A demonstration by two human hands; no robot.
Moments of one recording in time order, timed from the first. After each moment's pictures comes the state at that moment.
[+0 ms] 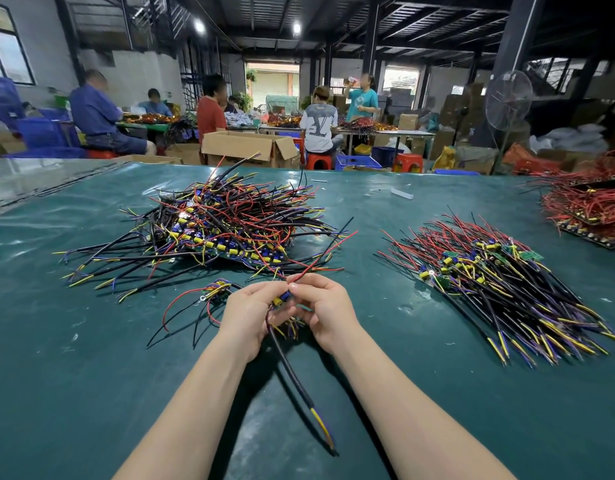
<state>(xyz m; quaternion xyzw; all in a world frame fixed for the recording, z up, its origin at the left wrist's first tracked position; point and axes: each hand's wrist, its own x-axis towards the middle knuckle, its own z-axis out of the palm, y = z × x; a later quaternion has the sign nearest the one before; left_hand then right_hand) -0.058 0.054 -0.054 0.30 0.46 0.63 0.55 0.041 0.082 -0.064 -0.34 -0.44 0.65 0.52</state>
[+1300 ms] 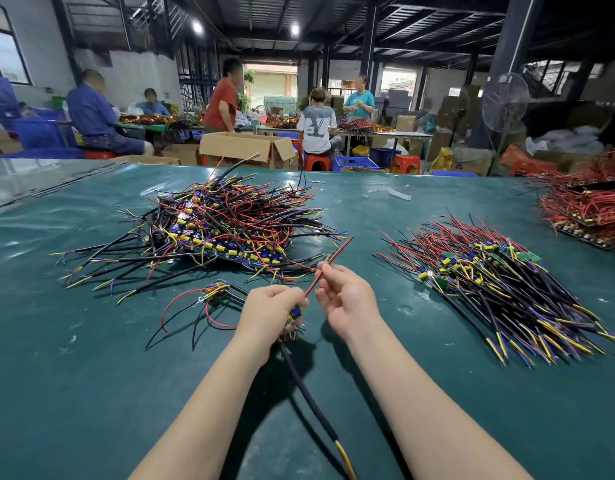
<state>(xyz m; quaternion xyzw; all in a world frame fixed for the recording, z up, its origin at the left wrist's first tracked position) -0.043 0.047 -0.052 0.42 0.54 0.55 0.47 0.059 0.090 -0.047 -0.35 -0.26 0.67 0.60</state>
